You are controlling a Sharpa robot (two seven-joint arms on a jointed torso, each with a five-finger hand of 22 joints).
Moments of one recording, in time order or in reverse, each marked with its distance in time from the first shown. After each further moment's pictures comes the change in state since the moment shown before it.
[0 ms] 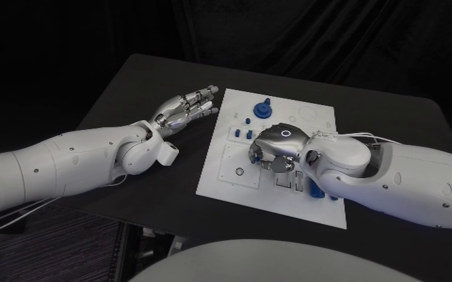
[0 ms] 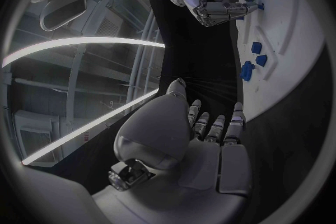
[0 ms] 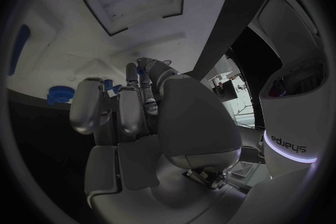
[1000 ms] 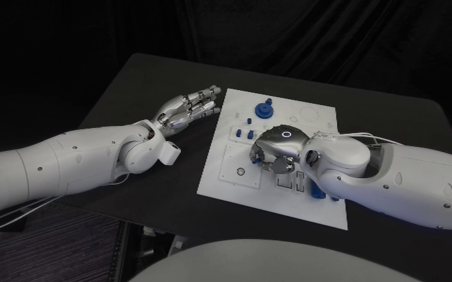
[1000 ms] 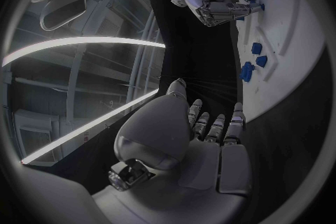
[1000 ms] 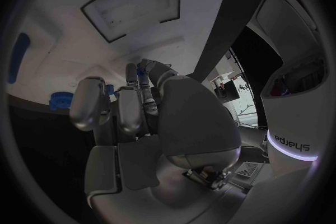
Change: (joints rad) left arm -0.001 0.004 0.000 -0.003 0.000 0.004 0.000; left_hand 0.004 0.004 0.003 -0.003 0.000 0.016 0.023 0.004 0.001 0.000 0.000 0.000 0.000 0.004 0.011 0.000 0.000 0.000 0.000 0.007 0.000 0.000; right arm 0.000 0.008 0.001 -0.002 0.019 0.039 -0.020; right_hand -0.008 0.007 0.000 0.000 -0.003 -0.053 0.008 -0.038 0.002 -0.020 0.005 -0.011 0.003 -0.001 0.007 -0.008 -0.017 0.000 -0.011 0.004 -0.022 0.000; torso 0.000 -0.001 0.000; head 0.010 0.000
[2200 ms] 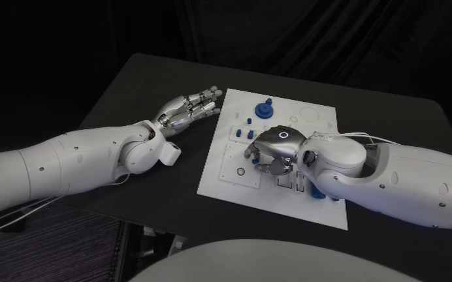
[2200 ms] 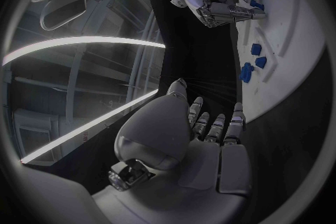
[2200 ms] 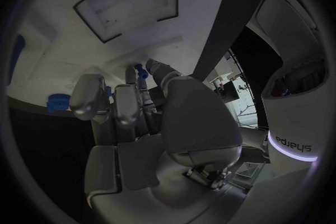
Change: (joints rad) left arm -0.003 0.007 0.000 -0.008 0.000 0.007 0.000; left_hand 0.004 0.004 0.005 -0.005 0.000 0.045 0.023 0.012 0.007 0.000 0.000 0.000 0.000 0.004 0.003 0.000 0.000 0.000 0.004 0.004 0.000 -0.001; right arm 0.000 0.014 -0.002 -0.006 0.003 0.012 -0.003; right_hand -0.074 -0.037 0.004 0.049 -0.141 -0.159 -0.032 -0.065 -0.076 -0.125 0.032 -0.031 0.007 -0.034 0.034 -0.026 -0.044 0.000 -0.041 0.027 -0.074 0.000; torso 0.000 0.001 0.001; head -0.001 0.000
